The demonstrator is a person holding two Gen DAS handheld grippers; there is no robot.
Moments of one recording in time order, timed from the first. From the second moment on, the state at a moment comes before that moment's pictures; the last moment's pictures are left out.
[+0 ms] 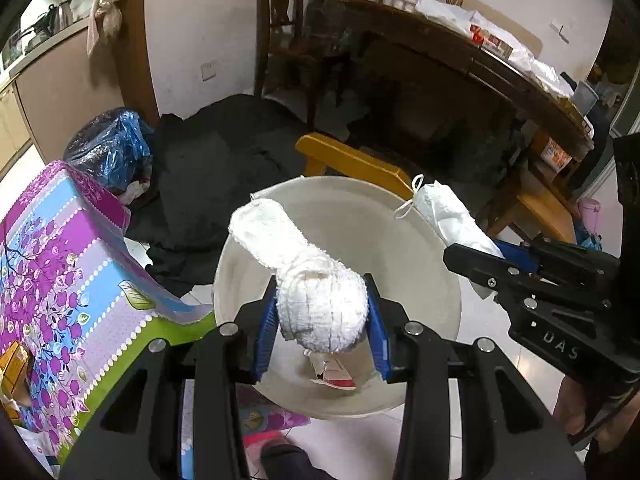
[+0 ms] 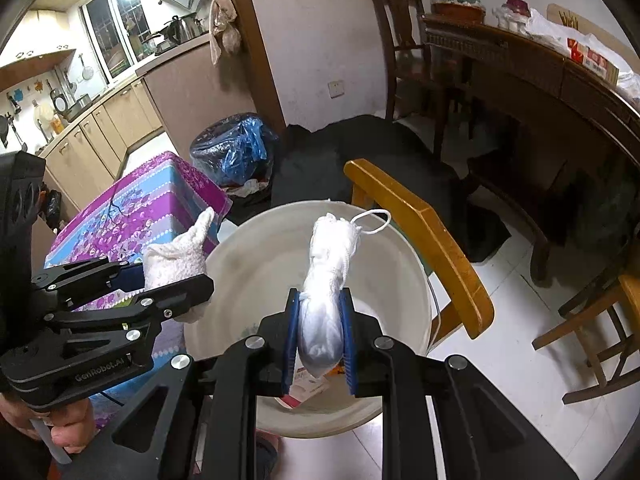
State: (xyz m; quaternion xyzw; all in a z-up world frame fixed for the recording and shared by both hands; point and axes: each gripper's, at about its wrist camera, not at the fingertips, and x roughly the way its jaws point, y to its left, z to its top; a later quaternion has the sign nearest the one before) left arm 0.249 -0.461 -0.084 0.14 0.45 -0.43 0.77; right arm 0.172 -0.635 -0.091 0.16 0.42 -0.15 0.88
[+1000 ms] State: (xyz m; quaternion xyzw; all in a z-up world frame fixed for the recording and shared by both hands) left arm 0.254 -0.466 -0.095 0.16 0.45 -0.38 0.79; right arm 0.176 -0.639 -0.100 0.16 0.42 -0.15 0.88
